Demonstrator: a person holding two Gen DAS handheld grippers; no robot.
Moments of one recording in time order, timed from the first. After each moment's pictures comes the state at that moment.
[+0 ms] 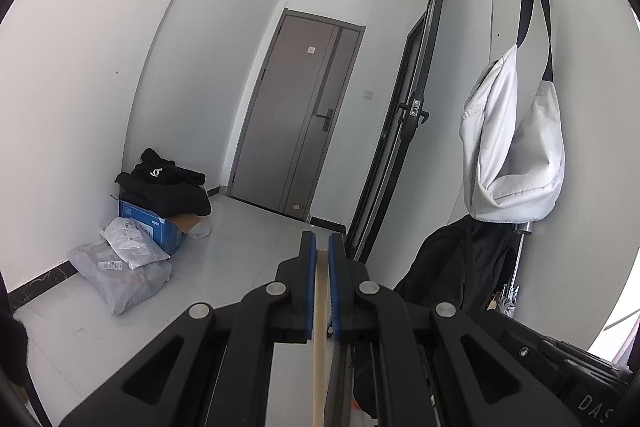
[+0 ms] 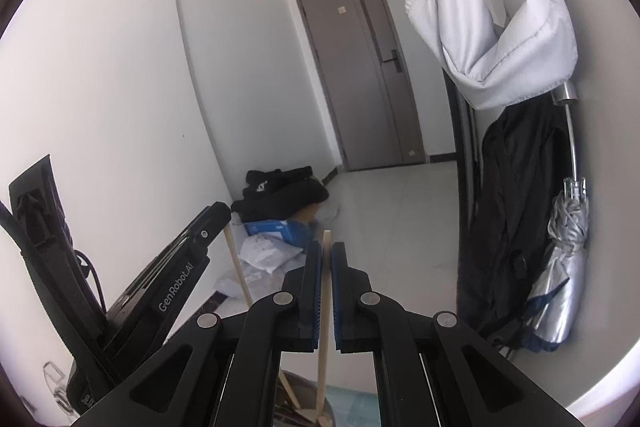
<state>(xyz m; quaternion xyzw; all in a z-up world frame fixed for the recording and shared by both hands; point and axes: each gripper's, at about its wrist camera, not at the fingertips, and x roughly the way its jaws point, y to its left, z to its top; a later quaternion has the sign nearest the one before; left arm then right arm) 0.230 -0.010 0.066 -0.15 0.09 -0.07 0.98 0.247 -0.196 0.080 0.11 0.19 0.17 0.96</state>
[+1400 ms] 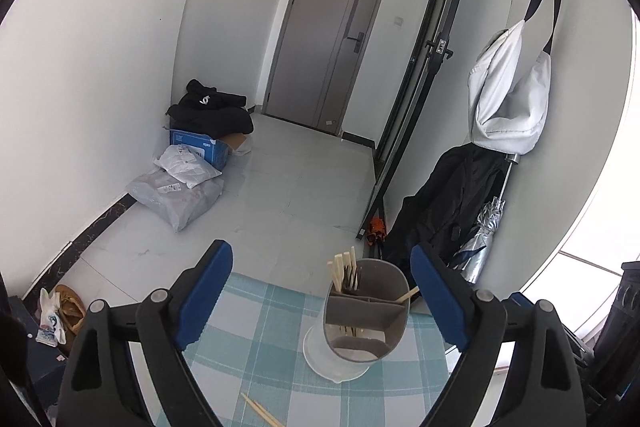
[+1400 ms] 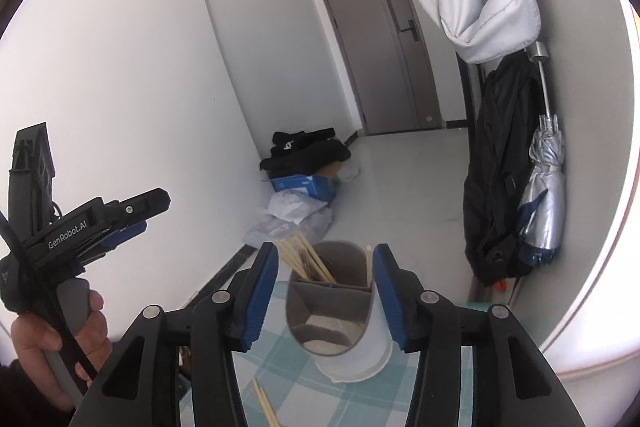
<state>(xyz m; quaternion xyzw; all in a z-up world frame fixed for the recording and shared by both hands) 0.103 0.033 0.098 -0.13 0.26 -0.03 0.96 0.112 -0.201 0.071 0.12 0.24 0.21 0.94</state>
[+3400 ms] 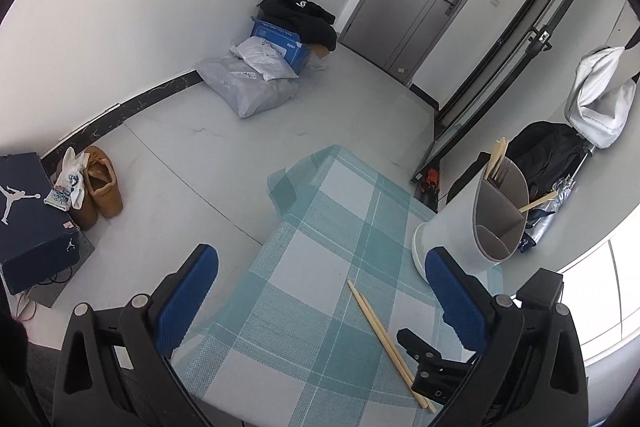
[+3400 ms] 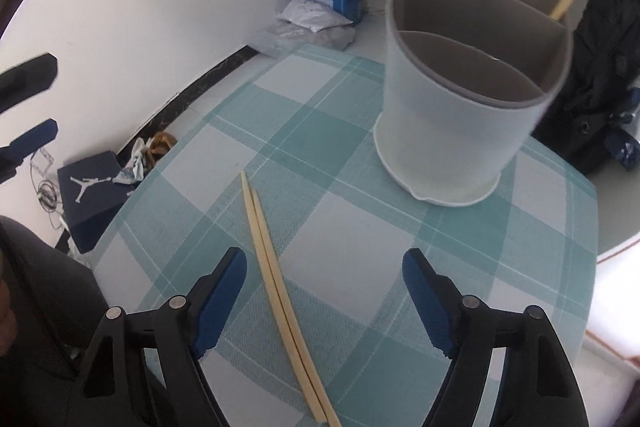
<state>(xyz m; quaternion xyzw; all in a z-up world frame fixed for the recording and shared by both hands) 0.051 0.138 -0.039 -0.26 0.37 0.05 0.89 0.107 -0.042 -0.116 -0.11 0.49 0.24 0.83</state>
